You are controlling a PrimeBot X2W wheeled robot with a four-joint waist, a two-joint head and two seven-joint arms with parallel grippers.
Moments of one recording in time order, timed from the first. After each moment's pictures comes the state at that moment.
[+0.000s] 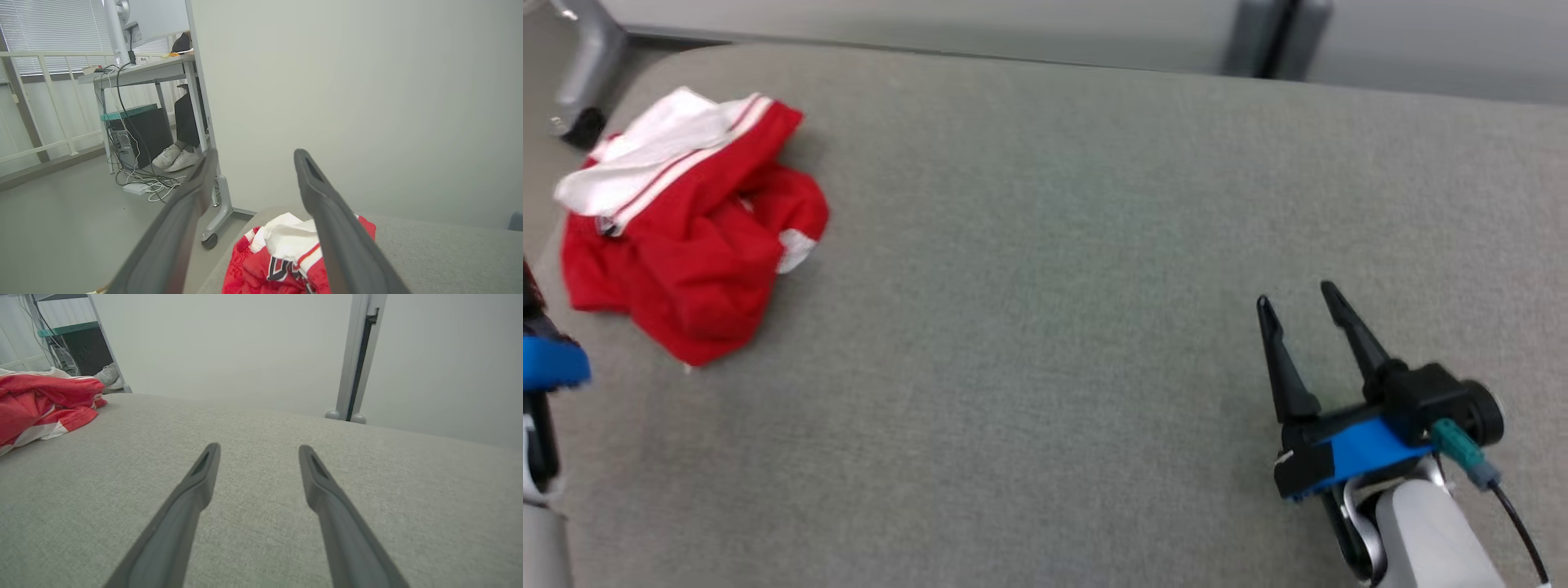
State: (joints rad) left arm -0.40 0.31 0.24 0.33 -0.19 -0.11 -0.26; right arm -0.26 -0.05 0.07 0.30 0.04 0.13 -0.26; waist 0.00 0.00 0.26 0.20
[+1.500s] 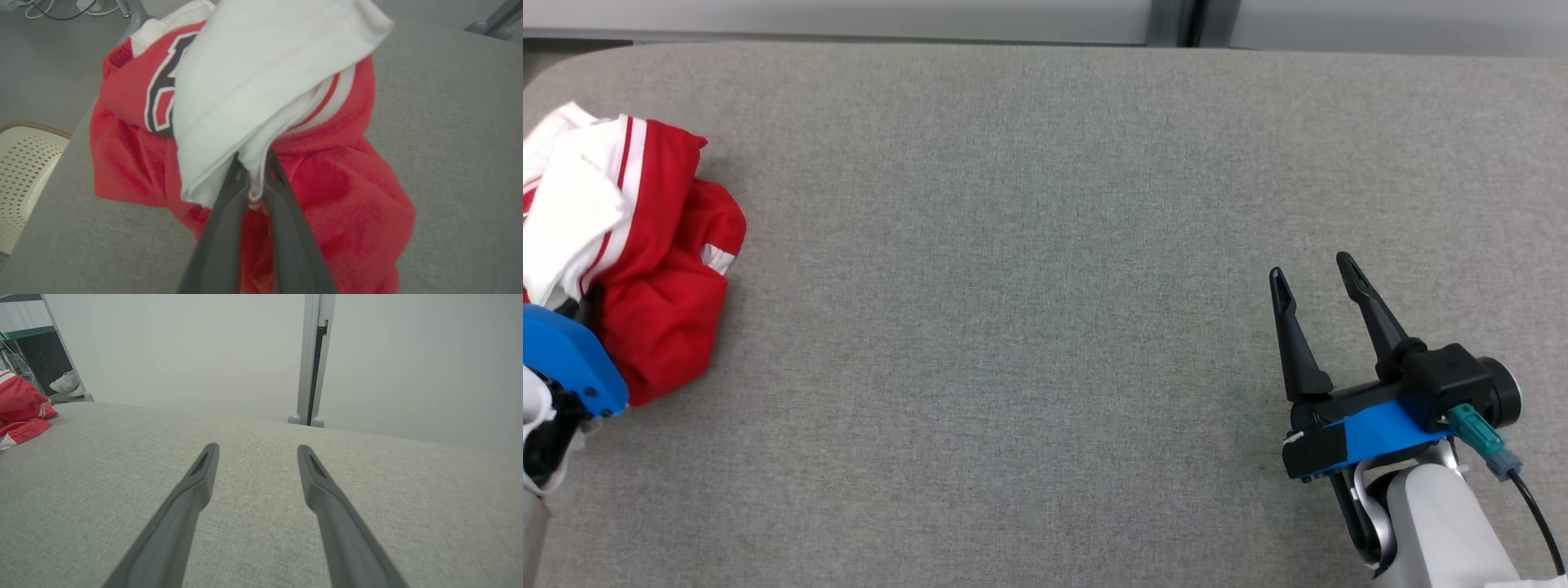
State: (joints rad) left arm -0.59 0.57 -0.30 0.75 -0.74 -0.13 0.24; right arm -0.28 -0.05 0.04 0.23 0.02 0.13 -0.24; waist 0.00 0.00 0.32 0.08
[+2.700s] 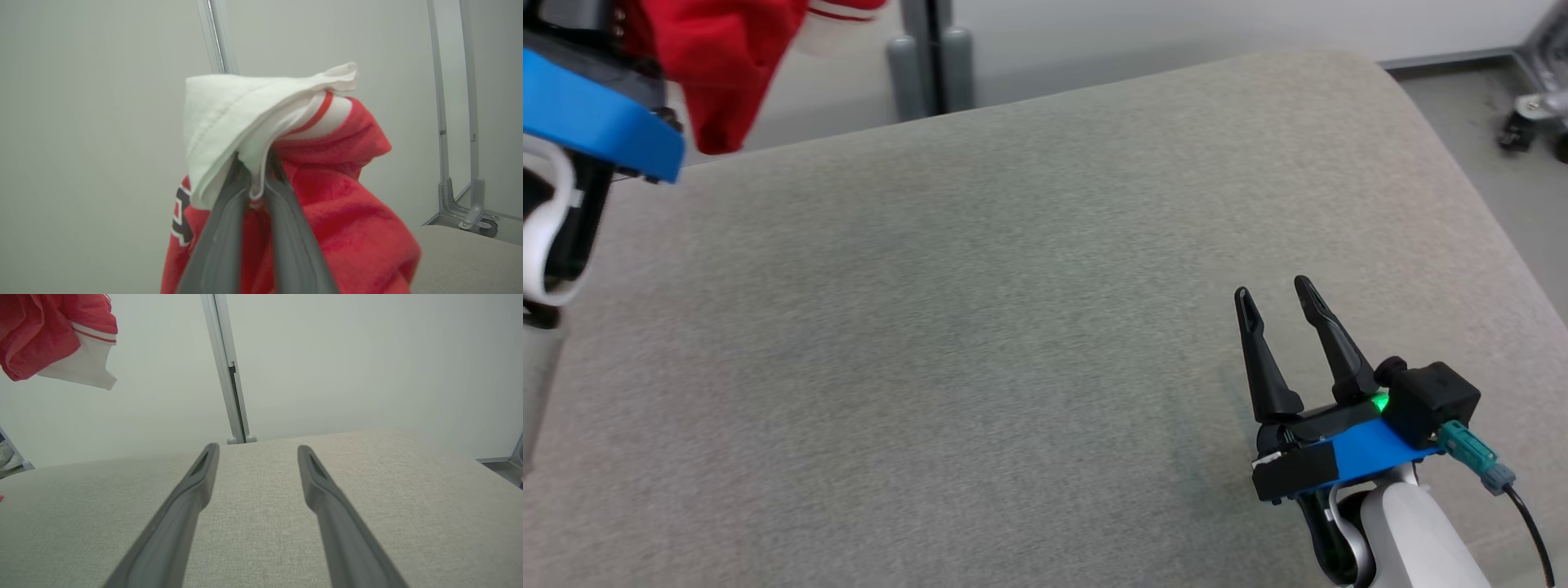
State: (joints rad) left arm -0.88 0.61 -0.41 0.10 -0.55 -0.05 0.03; right arm -0.26 -0.05 0.14 0.23 0.24 0.13 -0.26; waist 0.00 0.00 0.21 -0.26
